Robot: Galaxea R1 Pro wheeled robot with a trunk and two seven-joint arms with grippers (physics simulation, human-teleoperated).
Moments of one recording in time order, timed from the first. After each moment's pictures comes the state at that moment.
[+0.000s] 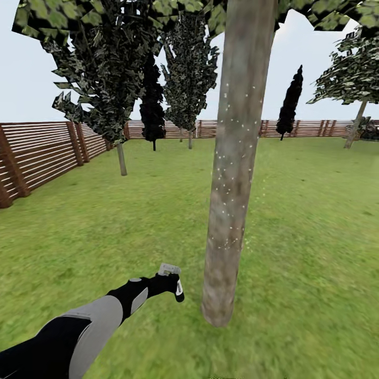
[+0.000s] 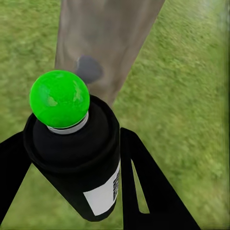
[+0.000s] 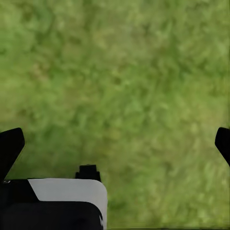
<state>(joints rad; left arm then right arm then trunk) -0.93 -0.12 -0.05 -0.03 -0.02 -0.03 -0.48 -0.36 -0.01 0.03 0.05 0.05 -0.18 -0.13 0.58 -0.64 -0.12</state>
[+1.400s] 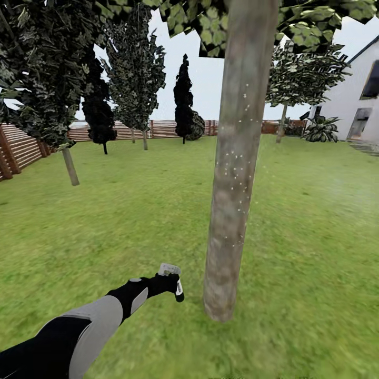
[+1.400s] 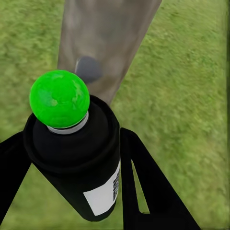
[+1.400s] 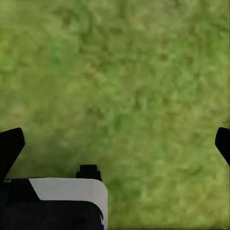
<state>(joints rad) -0.93 -0.12 -0.05 -0.03 -0.02 -0.03 -0.48 -0.36 -0.01 0.03 0.05 0.05 -0.18 -0.13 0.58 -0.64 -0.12</state>
